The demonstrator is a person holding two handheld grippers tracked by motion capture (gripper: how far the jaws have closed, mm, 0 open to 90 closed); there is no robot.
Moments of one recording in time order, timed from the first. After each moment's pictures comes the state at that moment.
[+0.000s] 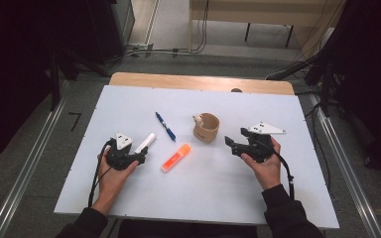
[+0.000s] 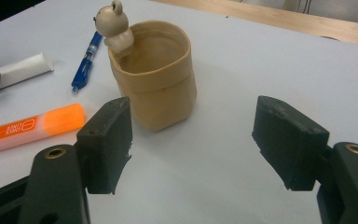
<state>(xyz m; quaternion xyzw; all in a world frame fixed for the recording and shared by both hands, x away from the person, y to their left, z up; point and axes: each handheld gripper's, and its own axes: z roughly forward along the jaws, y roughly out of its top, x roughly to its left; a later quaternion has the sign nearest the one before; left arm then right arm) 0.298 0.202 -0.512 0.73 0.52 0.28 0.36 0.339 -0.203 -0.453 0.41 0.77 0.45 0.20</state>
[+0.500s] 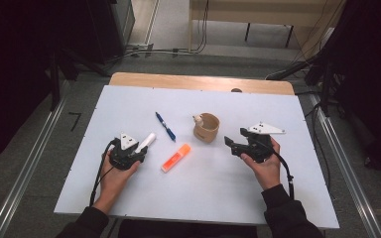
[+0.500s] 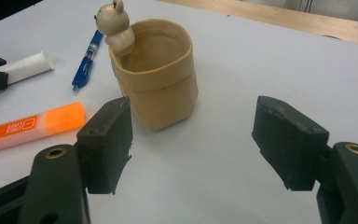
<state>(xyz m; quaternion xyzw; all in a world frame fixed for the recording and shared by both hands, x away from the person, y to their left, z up) 0.301 0.197 -0.513 0.75 0.50 0.27 0.35 0.340 -0.202 -0.454 0.41 0.77 0.45 0.19</state>
